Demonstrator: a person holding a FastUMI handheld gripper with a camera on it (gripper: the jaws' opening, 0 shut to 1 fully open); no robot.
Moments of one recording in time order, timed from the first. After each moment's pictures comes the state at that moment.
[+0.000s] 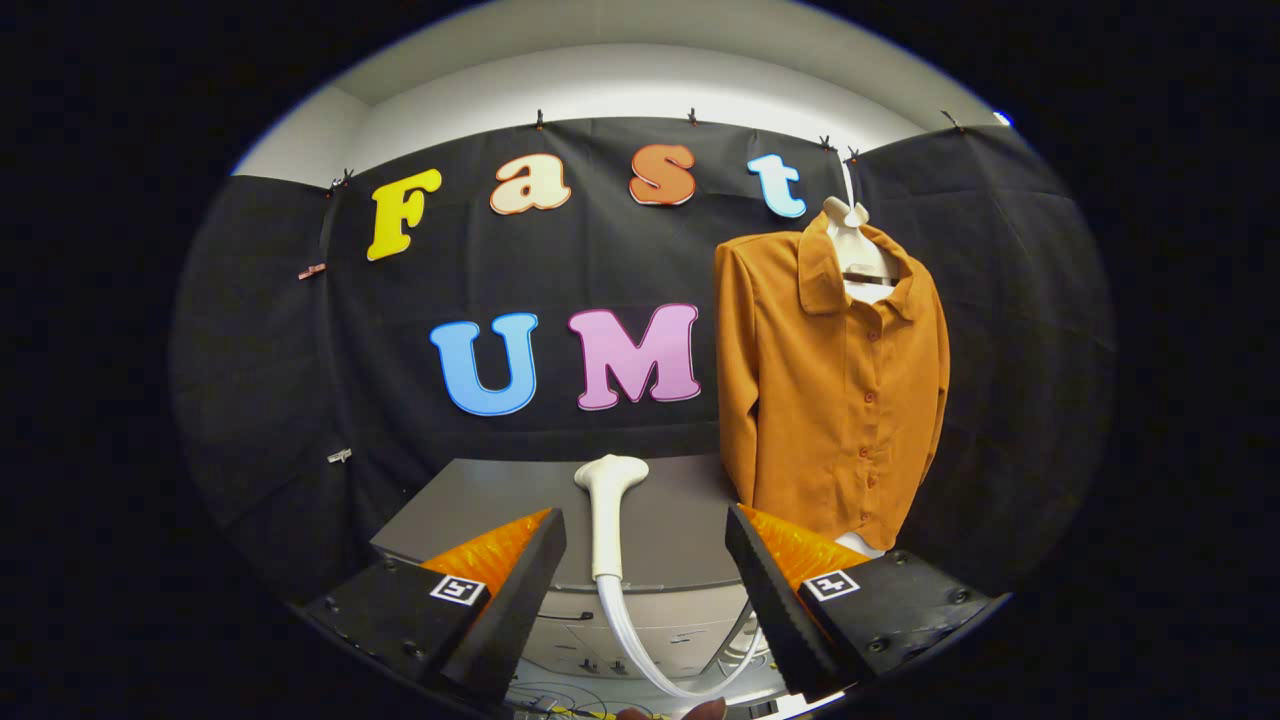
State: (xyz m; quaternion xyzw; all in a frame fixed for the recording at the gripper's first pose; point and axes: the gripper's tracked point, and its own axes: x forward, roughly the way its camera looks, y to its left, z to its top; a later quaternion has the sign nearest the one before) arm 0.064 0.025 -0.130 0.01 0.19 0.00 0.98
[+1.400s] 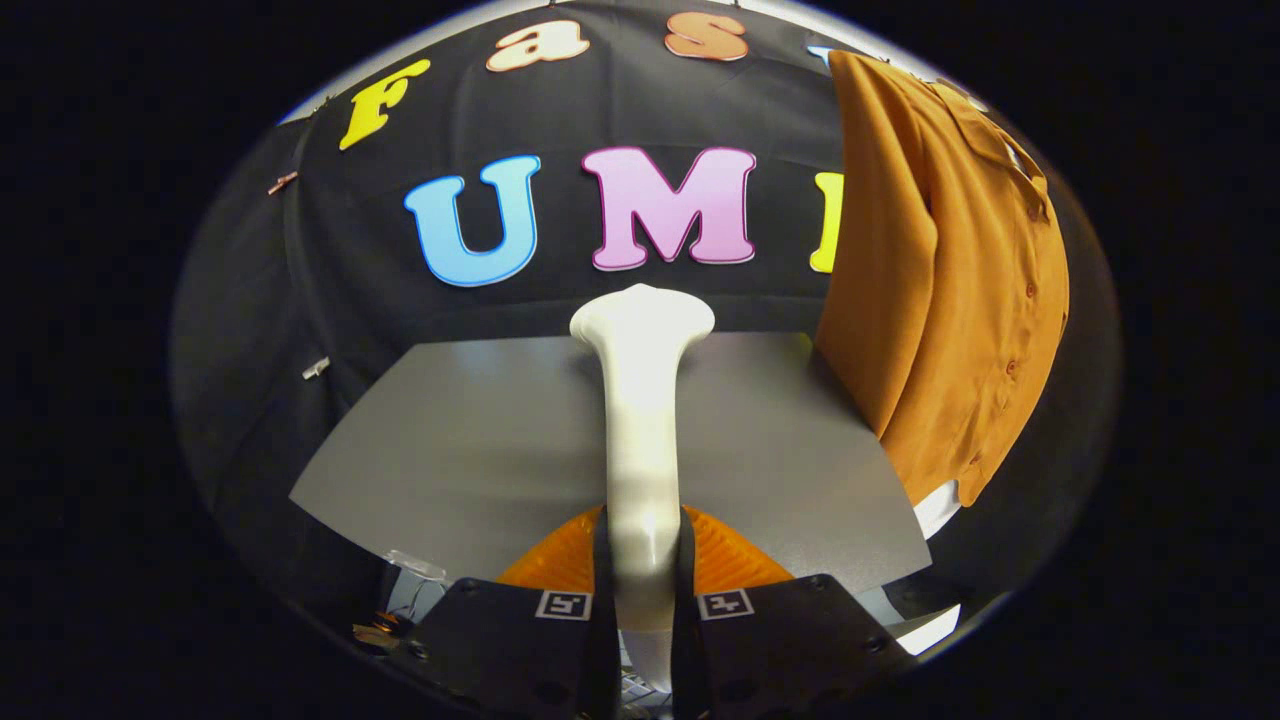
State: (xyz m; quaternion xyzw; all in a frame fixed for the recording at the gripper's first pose) arm 0.152 0.065 -0.288 0.01 0.34 0.03 0.94
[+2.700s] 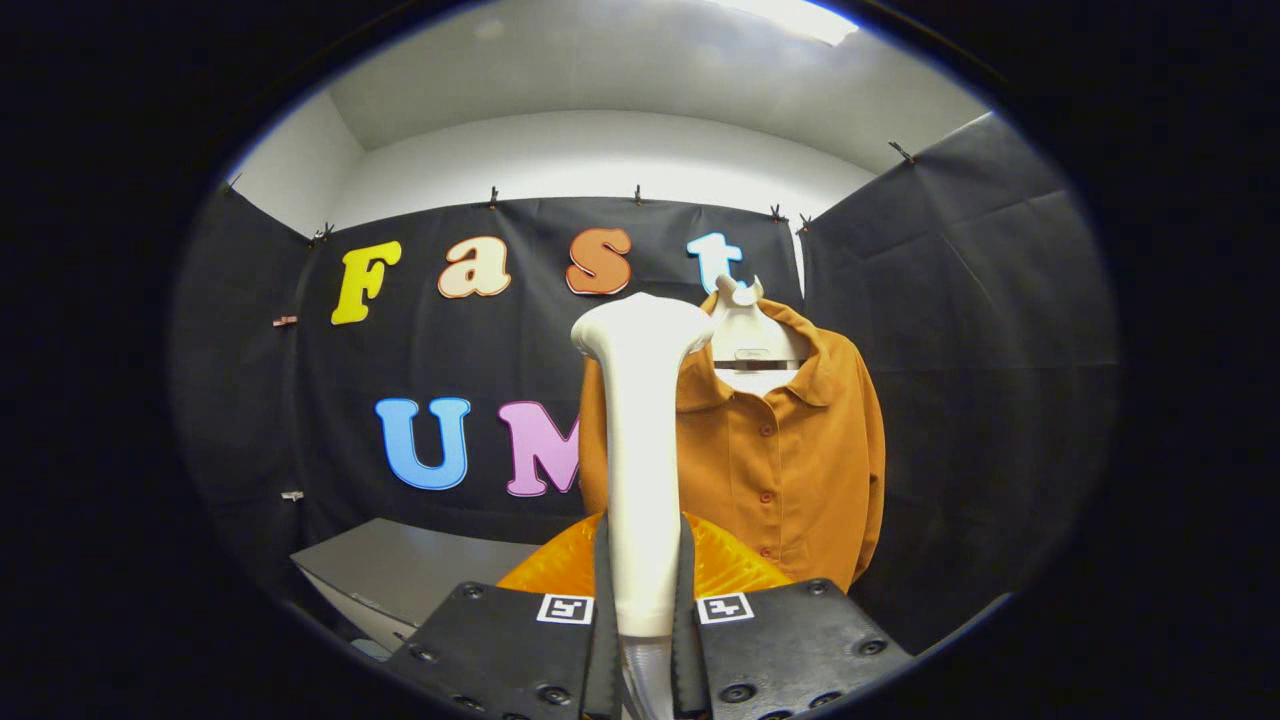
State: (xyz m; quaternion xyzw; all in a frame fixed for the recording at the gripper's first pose) arm 0.102 -0.155 -0.081 0.00 0.03 -0.03 1.00
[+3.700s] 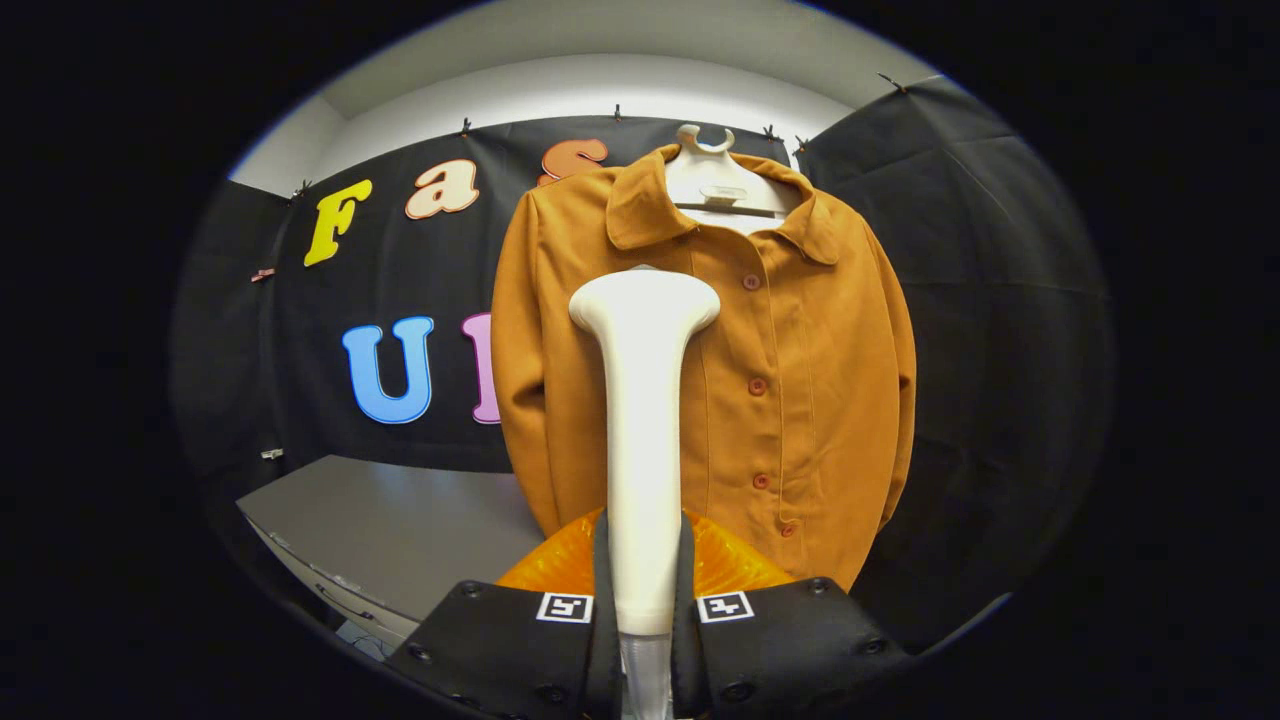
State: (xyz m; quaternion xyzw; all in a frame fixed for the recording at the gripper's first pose) arm 0.161 -0.209 -0.229 0.01 0.13 -0.02 0.99
